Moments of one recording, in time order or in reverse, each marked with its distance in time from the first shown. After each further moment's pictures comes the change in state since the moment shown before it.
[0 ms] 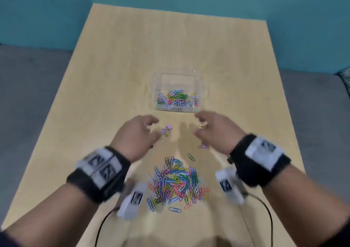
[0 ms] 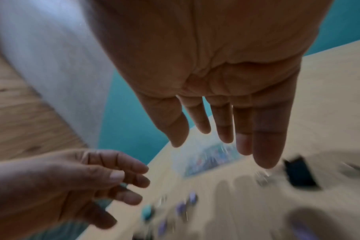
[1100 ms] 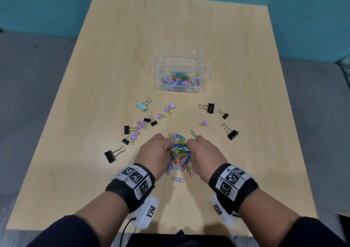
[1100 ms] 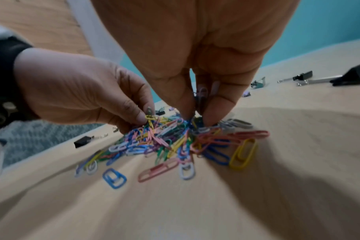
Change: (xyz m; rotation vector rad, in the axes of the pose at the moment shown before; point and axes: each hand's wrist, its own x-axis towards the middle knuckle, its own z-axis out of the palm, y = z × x) left_hand -0.069 -0.034 0.092 0.187 -0.018 0.113; right_hand -0.075 0.005 0.121 -0.213 0.016 -0.083
